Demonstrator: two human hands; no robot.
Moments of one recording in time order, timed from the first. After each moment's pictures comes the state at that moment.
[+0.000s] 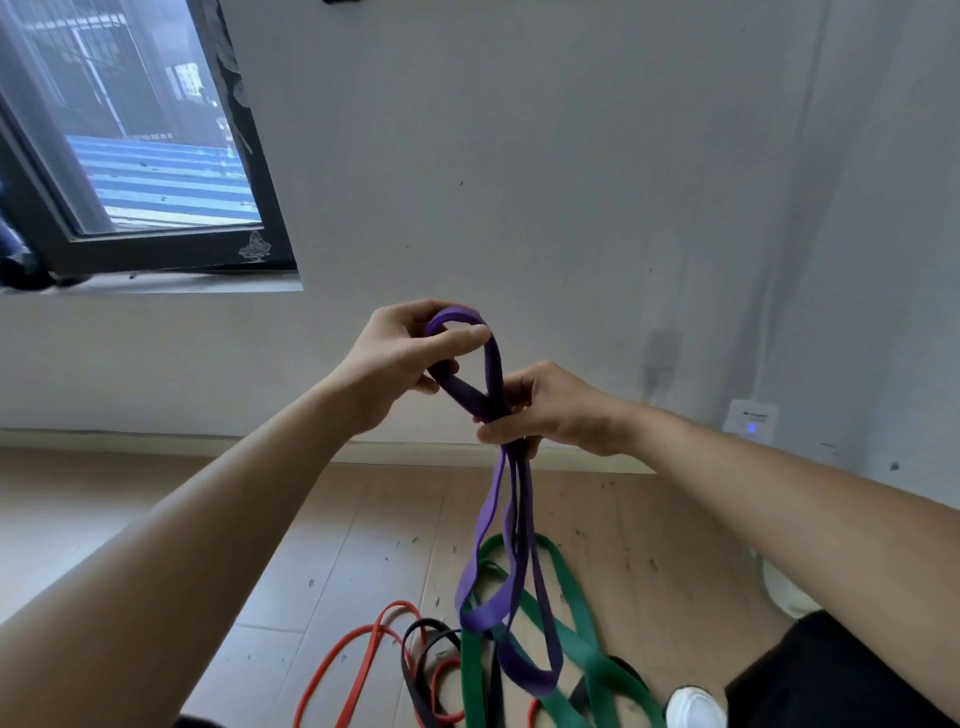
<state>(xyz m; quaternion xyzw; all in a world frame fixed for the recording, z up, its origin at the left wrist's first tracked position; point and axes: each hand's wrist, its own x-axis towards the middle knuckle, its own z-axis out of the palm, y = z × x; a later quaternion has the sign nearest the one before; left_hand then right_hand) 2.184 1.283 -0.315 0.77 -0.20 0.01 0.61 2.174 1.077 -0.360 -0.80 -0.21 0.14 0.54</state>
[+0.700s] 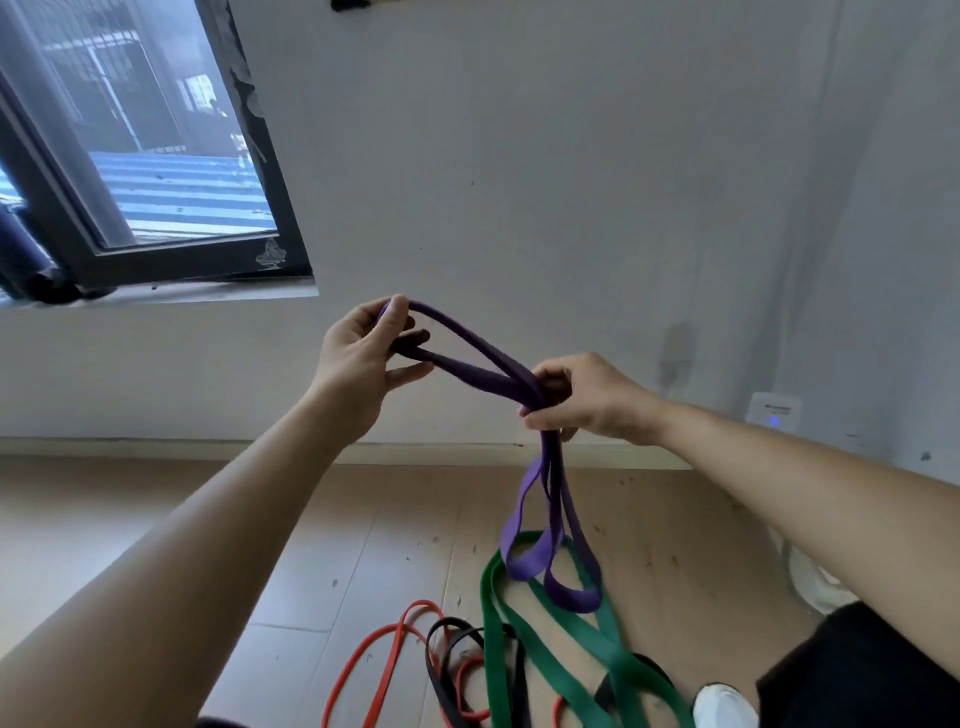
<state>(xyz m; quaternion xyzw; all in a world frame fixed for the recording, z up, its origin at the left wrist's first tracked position) 2.201 1.319 -0.330 0.62 -0.07 0.04 0.78 2.187 1.056 -0.370 -0.85 -0.17 0.06 0.50</state>
